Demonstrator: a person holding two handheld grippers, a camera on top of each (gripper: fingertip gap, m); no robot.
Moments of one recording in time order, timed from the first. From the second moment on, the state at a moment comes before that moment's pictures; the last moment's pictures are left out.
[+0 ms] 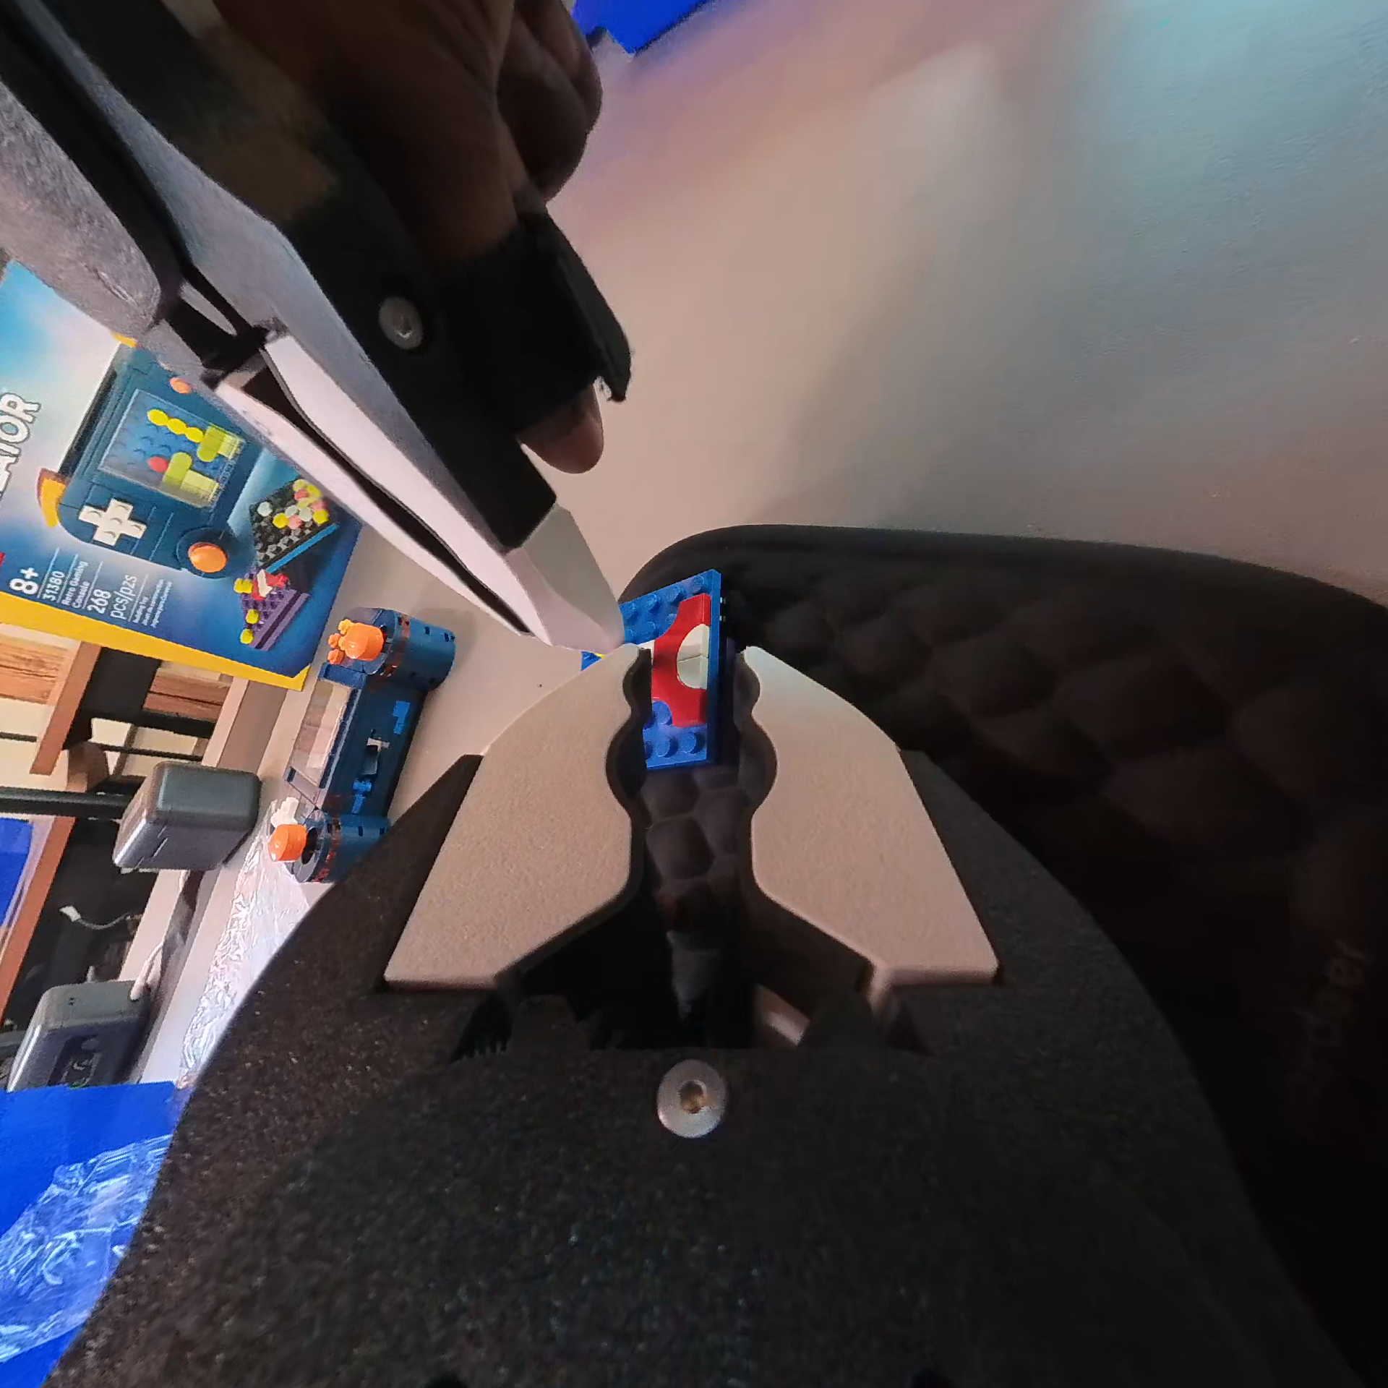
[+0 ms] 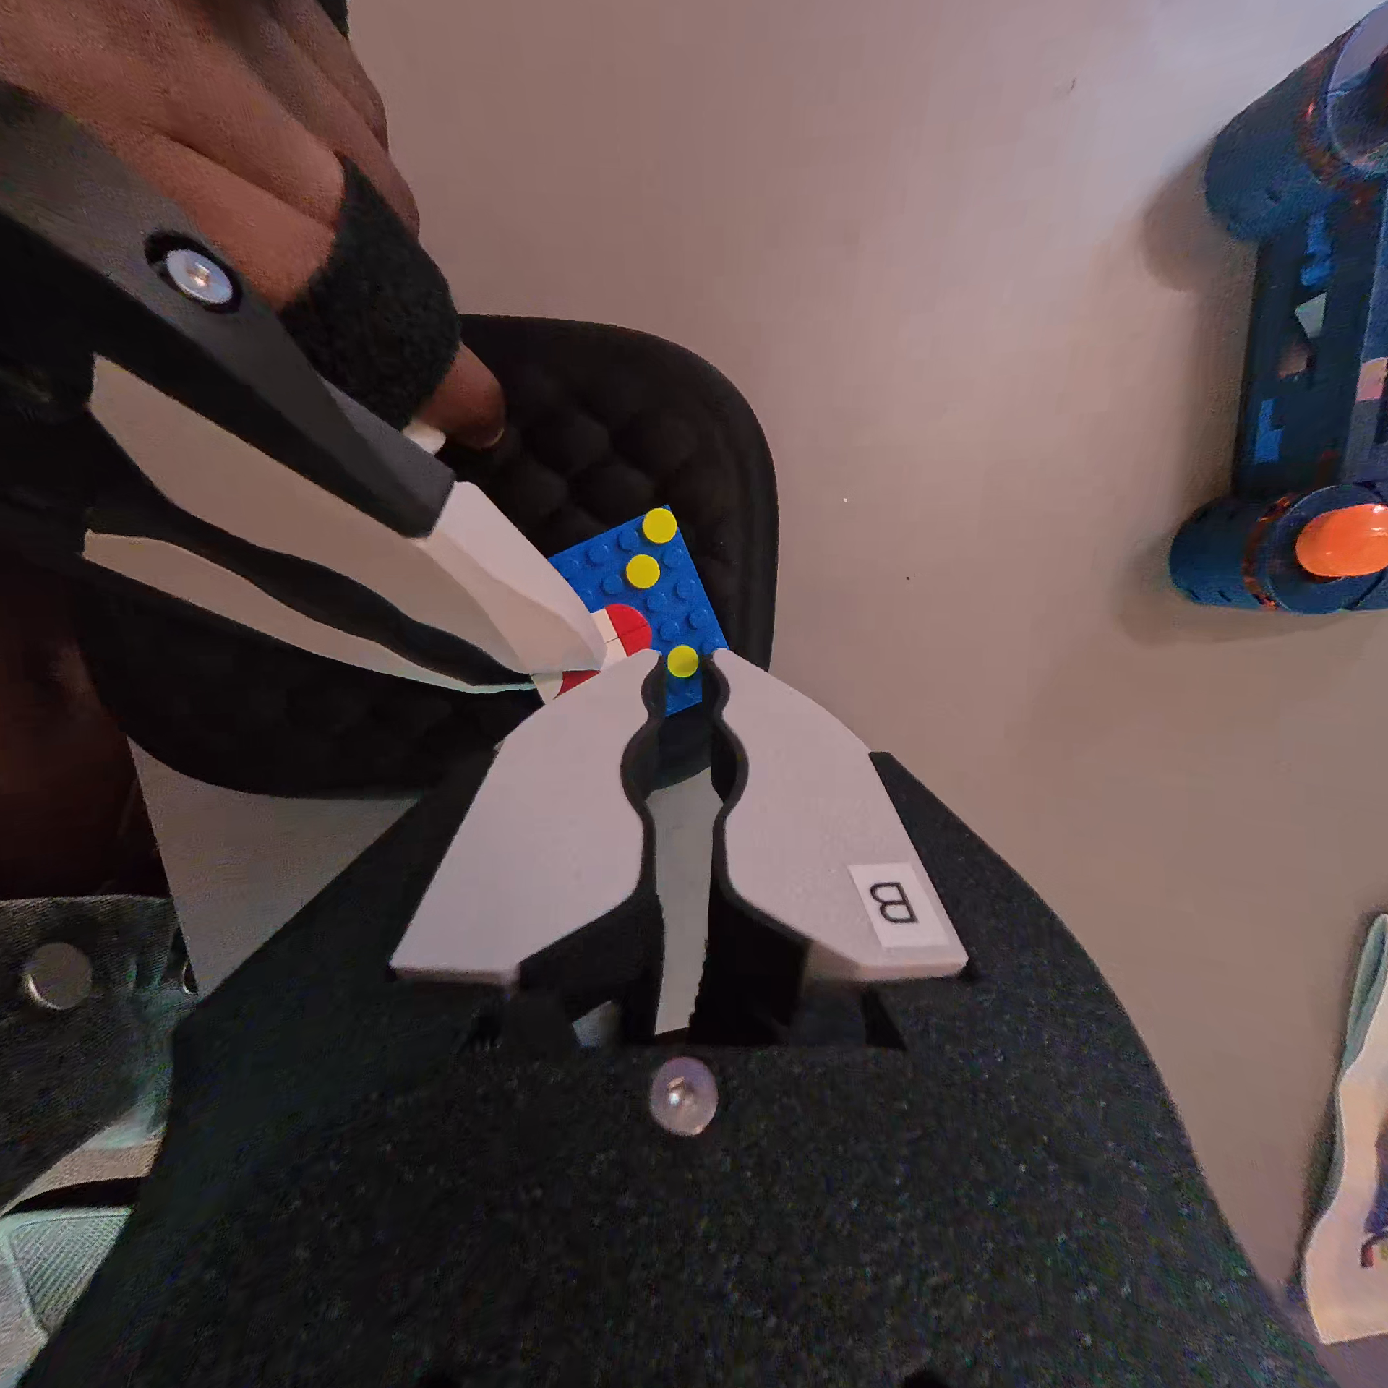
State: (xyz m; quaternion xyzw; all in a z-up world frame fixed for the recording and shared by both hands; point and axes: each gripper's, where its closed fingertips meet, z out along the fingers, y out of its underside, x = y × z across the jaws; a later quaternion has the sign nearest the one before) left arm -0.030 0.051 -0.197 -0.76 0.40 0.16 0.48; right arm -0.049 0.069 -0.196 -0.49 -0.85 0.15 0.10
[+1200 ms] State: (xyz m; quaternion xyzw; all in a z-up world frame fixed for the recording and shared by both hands) left arm -0.028 0.052 -0.199 -0.76 0.41 0.15 0.48; right arm -0.041 0.067 -0.192 -0.20 -0.96 0.14 0.09
